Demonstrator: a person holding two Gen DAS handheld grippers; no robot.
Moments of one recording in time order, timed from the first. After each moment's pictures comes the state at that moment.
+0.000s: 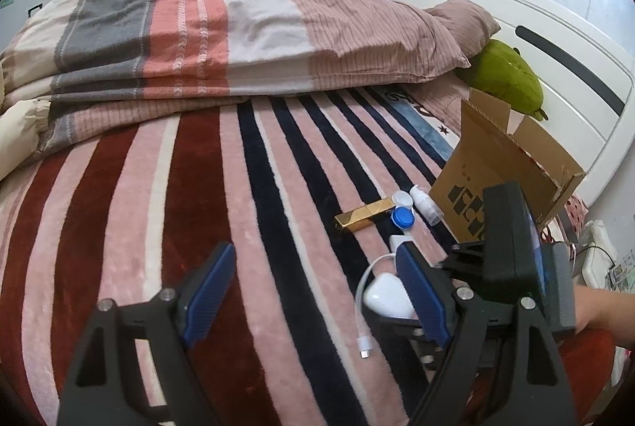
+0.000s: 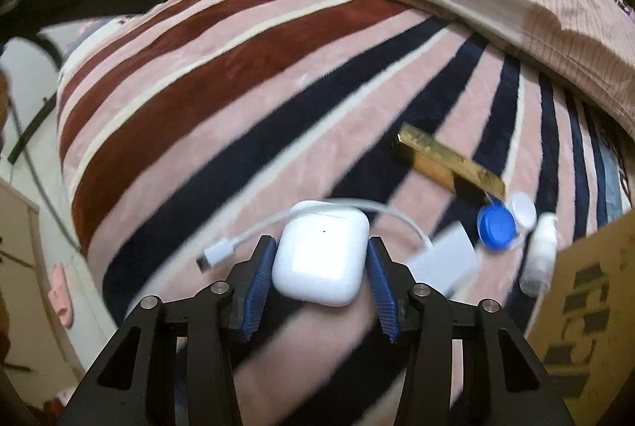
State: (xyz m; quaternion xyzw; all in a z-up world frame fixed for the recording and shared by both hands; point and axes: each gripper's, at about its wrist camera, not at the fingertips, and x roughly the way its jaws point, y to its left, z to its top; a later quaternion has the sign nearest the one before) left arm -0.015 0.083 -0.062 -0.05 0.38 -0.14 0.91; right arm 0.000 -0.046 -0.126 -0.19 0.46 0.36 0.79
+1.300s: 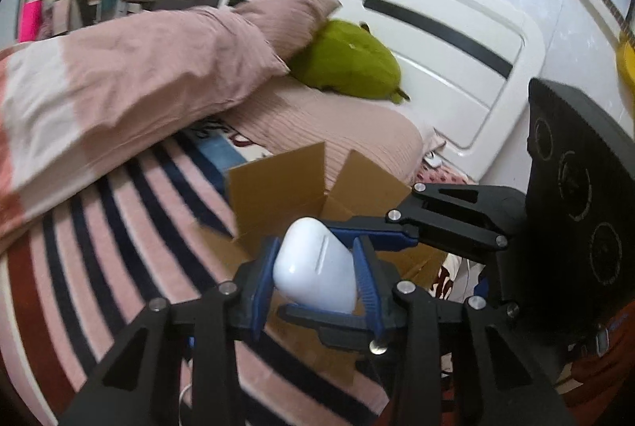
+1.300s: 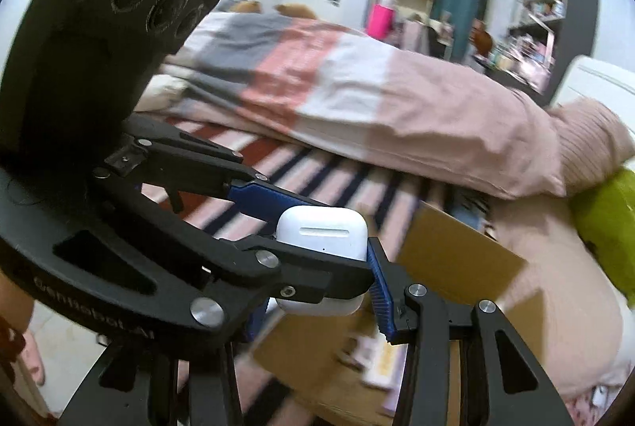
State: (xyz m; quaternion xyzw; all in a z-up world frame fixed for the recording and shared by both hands) left arm 0.071 -0.116 0.026 0.00 0.37 -0.40 0.84; right arm 0.003 -0.178 0.032 -0.13 0.30 0.26 0.91
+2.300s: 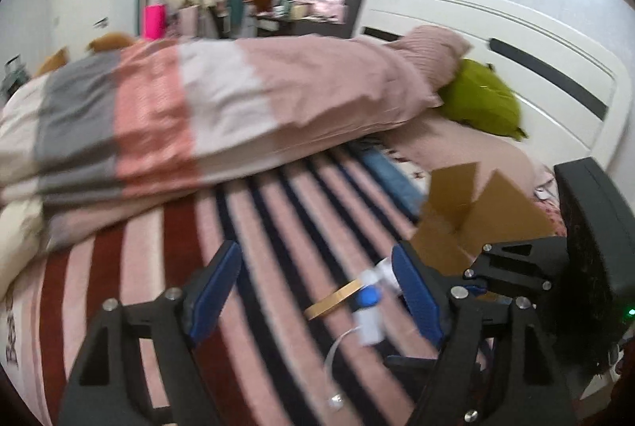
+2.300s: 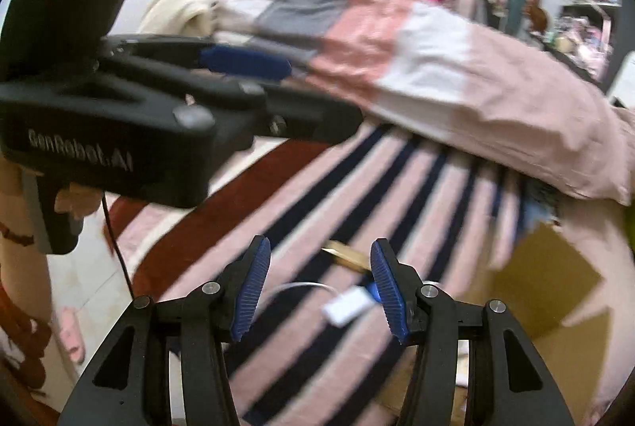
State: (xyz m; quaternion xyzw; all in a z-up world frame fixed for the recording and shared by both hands) left arm 0.027 0.063 0.034 -0.01 0.34 -0.16 0.92; right arm -0.001 -0.080 0.019 -0.14 0.37 0.36 0.85
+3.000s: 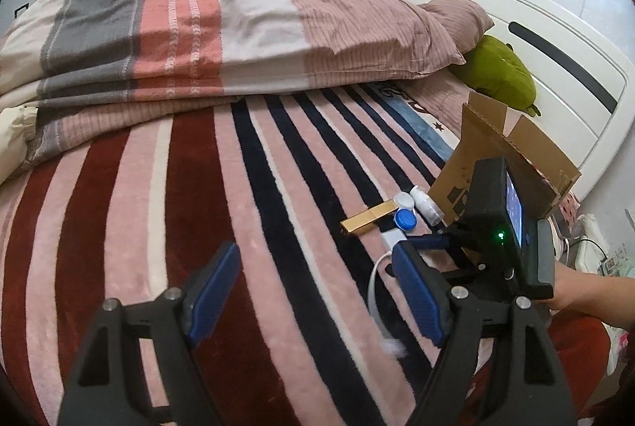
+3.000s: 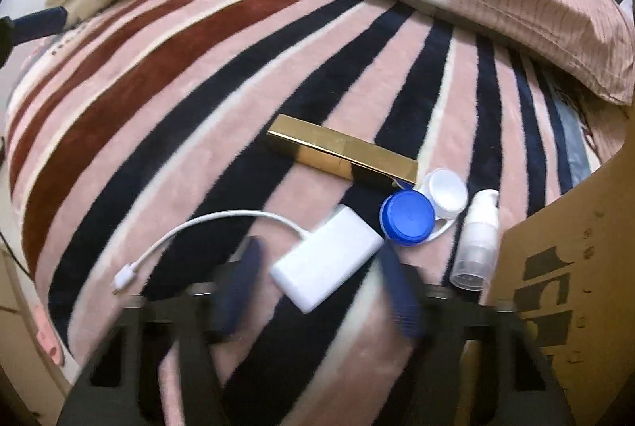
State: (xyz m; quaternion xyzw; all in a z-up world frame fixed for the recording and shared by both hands) left arm 0.005 0.100 -0.060 -0.05 0.39 -0.17 0.90; right arm 0.051 -0.073 -0.141 -0.15 0.47 0.27 0.82
